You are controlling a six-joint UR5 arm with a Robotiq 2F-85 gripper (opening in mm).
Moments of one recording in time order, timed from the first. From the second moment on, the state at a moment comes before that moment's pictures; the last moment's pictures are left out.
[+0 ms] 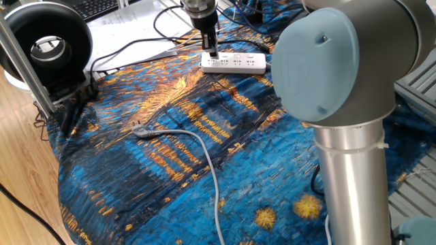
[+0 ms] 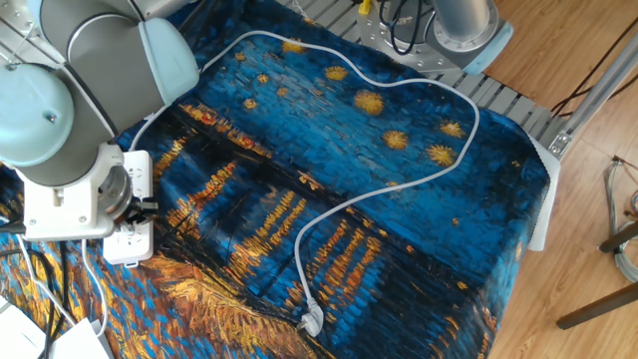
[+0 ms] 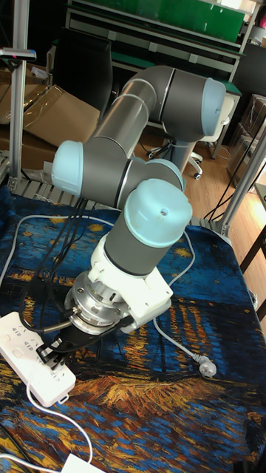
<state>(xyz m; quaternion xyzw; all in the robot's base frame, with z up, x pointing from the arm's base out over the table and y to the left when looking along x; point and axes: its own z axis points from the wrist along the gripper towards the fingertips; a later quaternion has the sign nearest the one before) 0.716 -0.095 0.058 0.39 -0.91 0.10 0.07</state>
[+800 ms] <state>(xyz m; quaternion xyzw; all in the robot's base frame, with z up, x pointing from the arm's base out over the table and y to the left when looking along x) 0.721 -0.090 0.056 0.39 -0.91 0.10 0.07</state>
